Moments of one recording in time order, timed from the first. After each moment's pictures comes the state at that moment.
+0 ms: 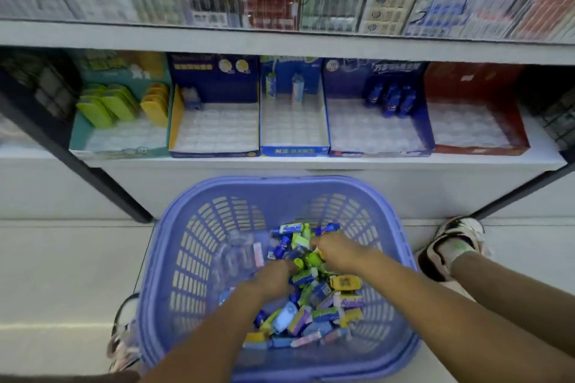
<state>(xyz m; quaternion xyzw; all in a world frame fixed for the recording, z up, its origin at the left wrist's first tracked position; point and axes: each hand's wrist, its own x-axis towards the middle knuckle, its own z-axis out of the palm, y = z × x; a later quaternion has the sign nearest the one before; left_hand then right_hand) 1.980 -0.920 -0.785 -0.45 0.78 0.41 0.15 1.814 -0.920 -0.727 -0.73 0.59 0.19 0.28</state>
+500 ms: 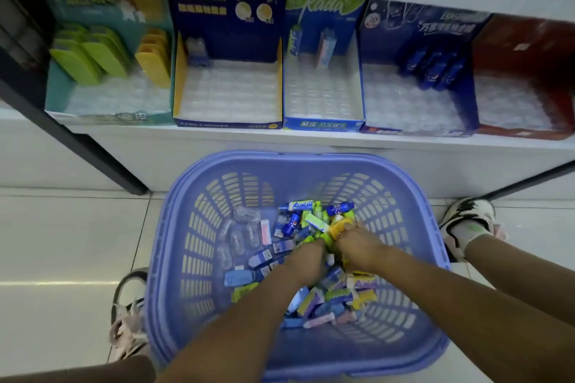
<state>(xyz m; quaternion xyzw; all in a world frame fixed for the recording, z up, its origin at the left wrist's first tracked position) 1.950 -0.917 -0.832 -0.43 0.77 0.46 0.09 1.808 -0.909 -0.783 -0.77 0.51 0.35 0.14</state>
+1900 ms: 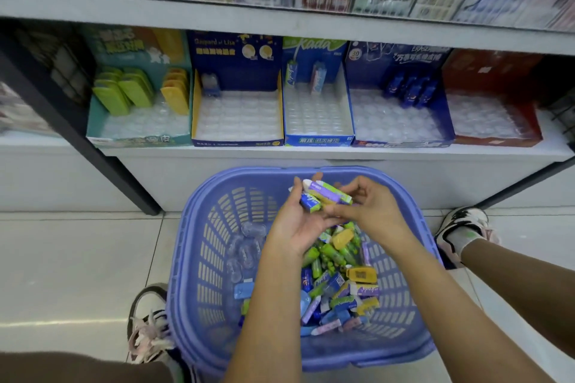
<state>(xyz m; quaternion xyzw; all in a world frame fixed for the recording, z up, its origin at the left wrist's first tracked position) 1.967 -0.957 -0.690 -0.30 0.02 0.89 -0.33 1.838 -0.913 -0.664 -0.45 0.68 -0.42 0.40</state>
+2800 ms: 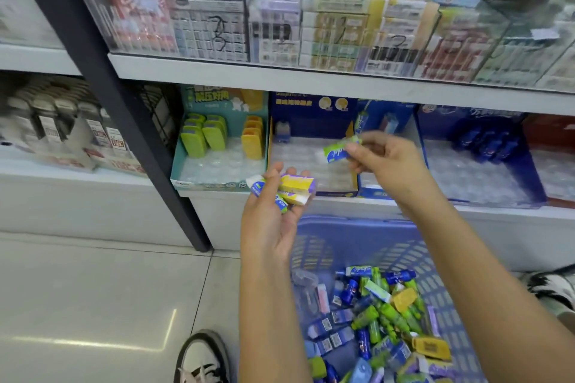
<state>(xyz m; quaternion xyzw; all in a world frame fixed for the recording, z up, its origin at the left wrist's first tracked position) 2.097 -1.023 -0.606 -0.32 0.06 0.73 -0.60 1.929 -1.042 -0.570 -0.53 0.60 -0.48 0.37</state>
